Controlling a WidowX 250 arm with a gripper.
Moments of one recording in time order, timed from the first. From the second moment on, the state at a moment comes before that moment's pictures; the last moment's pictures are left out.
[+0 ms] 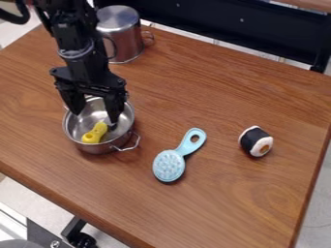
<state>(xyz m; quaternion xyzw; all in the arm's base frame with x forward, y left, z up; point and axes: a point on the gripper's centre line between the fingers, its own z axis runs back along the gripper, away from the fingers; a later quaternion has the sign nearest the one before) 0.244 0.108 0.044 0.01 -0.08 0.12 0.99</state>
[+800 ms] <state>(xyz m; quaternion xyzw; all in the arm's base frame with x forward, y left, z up) 0.237 0.110 0.025 0.01 -0.06 0.13 0.99</state>
